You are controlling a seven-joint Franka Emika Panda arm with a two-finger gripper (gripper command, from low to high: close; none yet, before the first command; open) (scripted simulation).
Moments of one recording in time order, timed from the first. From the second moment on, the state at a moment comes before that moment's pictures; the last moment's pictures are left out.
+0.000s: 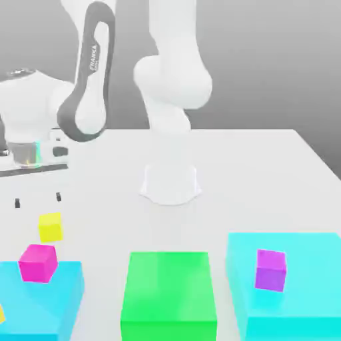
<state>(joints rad) -0.98 0.04 -0.01 -2.85 0.00 2.90 2.69</state>
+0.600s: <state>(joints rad) -0.97 0.14 0.00 -2.84 0.01 2.98 2.70</state>
